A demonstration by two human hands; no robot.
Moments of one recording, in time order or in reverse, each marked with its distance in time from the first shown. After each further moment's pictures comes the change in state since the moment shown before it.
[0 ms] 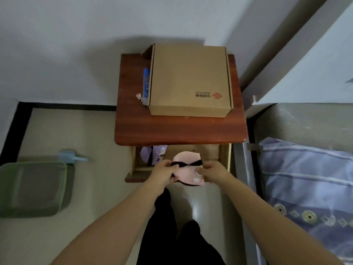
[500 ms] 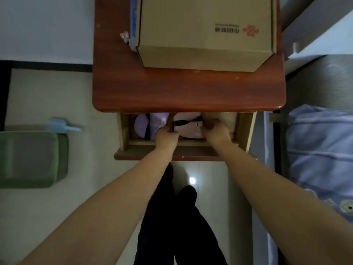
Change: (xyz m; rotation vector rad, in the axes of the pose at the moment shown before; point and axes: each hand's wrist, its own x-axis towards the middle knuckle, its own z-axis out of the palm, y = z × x) left_hand 0.099 -0.022 0.013 0.162 0.250 0.091; right_hand 0.124 0.016 0.031 -0.273 0.344 -0.141
